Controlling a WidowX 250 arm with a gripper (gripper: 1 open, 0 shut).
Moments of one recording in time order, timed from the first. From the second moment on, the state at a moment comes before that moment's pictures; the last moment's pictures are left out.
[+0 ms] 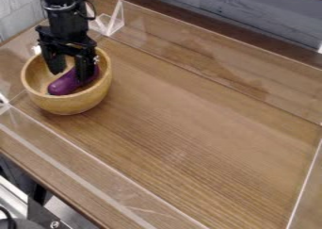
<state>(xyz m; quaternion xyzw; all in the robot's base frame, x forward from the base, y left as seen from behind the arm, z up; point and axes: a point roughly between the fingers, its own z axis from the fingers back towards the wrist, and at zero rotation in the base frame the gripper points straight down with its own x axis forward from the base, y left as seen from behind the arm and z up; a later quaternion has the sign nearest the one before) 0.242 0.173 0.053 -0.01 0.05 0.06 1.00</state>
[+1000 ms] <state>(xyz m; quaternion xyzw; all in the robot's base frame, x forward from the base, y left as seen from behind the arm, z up) 0.237 0.169 0.058 -0.04 0.06 0.07 0.99</state>
